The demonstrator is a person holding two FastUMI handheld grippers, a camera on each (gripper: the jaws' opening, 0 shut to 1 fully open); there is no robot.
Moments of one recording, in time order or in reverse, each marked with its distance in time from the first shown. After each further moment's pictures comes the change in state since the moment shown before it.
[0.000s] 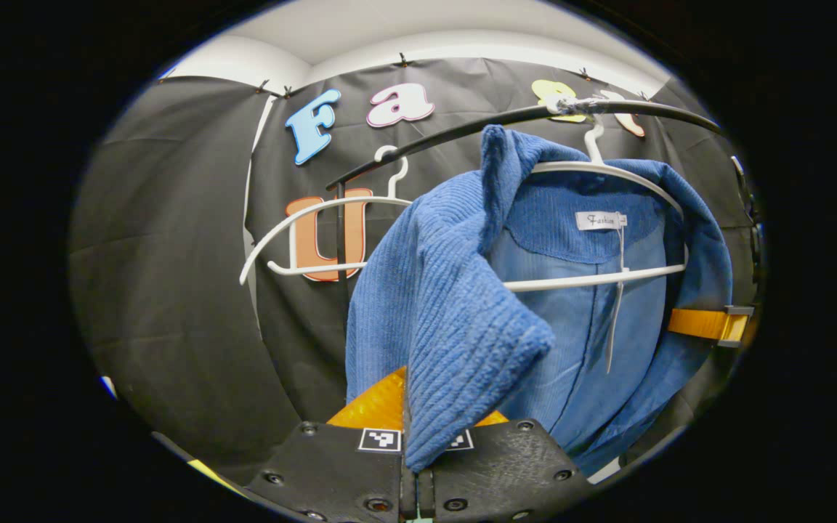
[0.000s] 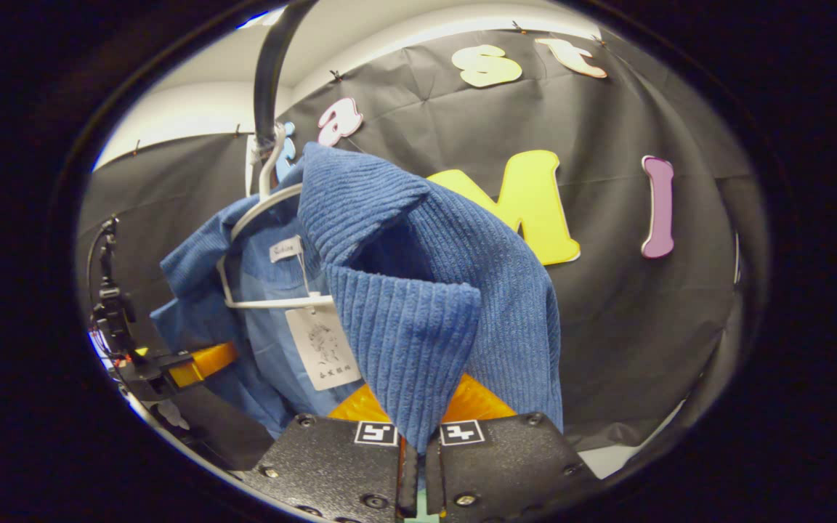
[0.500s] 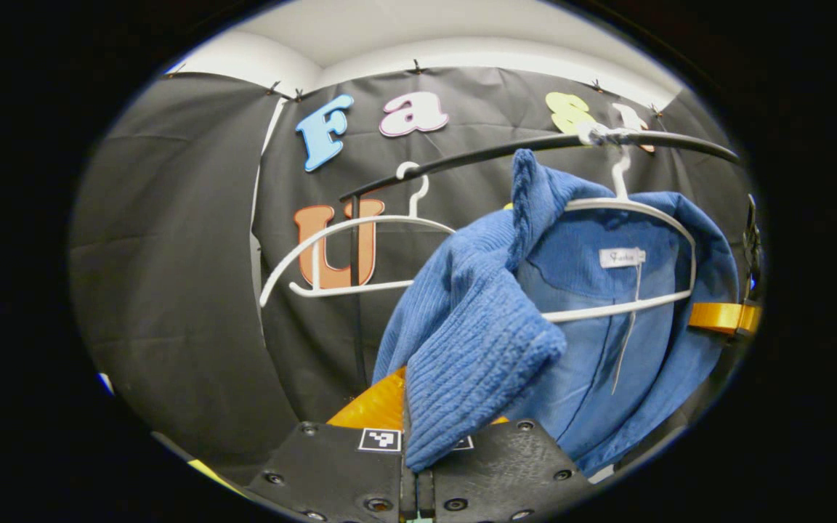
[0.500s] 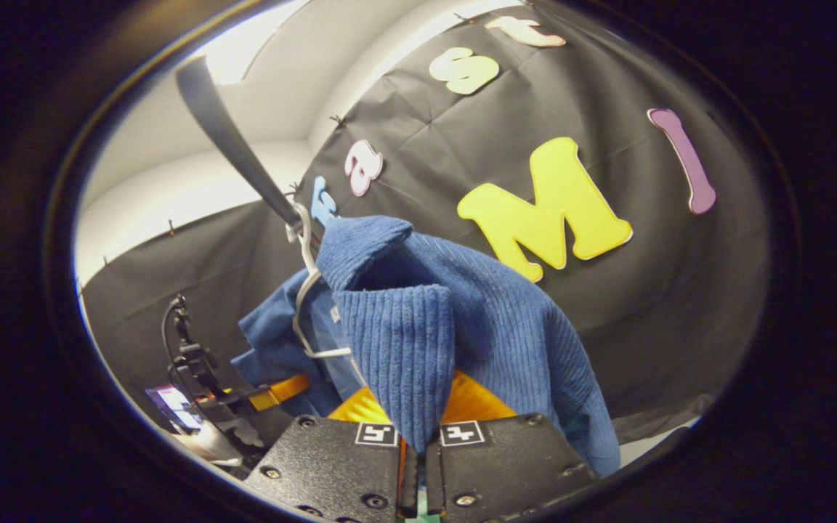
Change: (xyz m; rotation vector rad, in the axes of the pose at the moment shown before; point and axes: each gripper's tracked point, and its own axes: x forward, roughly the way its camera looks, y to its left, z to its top) left arm 0.004 0.024 0.031 -0.051 -0.044 0.008; right arm -0.018 0.021 0.038 0.255 -0.081 0.298
